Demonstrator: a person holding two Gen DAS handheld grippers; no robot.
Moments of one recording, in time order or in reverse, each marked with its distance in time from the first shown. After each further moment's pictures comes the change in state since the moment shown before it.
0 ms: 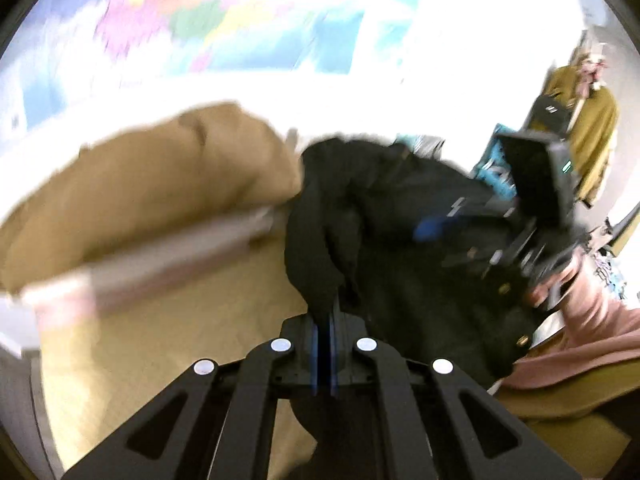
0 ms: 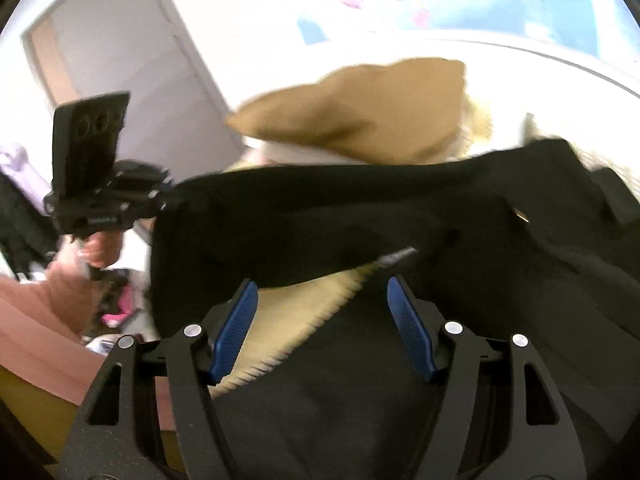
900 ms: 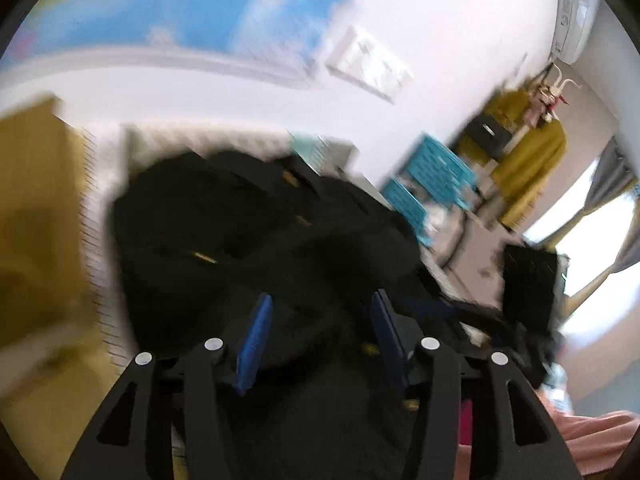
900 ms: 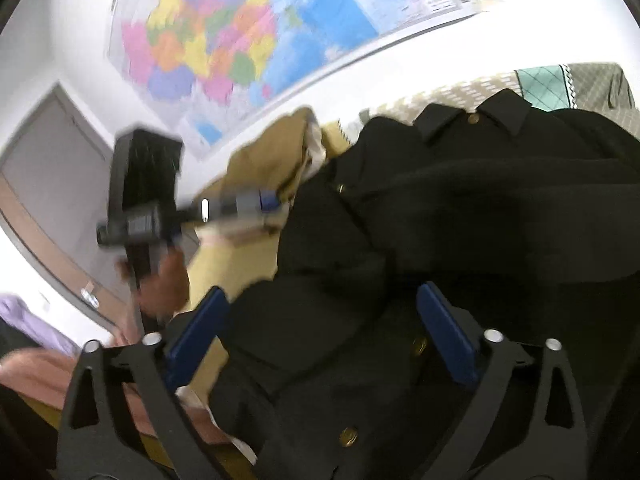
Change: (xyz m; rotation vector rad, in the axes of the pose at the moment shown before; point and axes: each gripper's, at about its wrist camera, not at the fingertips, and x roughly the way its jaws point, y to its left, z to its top) left arm 0.154 -0.069 0.086 -0.080 0.031 -0.362; right arm -0.119 -0.069 -0.087 0.410 -0.223 -0.147
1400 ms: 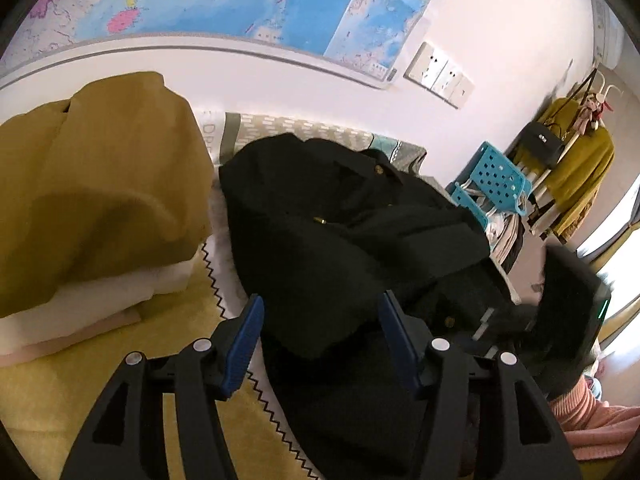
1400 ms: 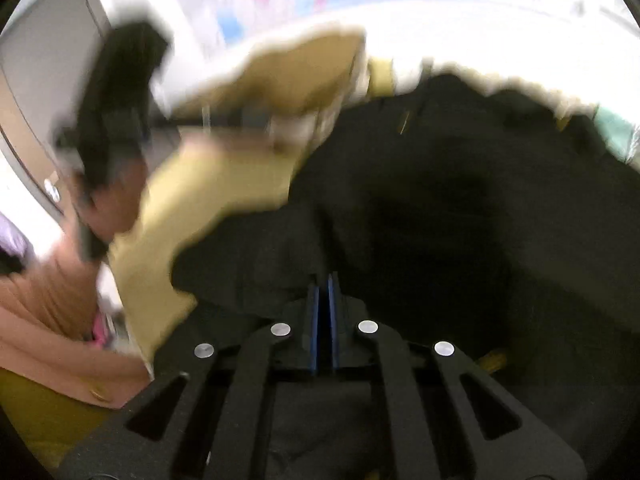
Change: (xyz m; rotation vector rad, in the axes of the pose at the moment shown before) left arm -0.026 0.038 -0.031 -0.056 -0.005 0.187; right arm 0.054 0.033 -0.015 -0.266 0.134 -0.090
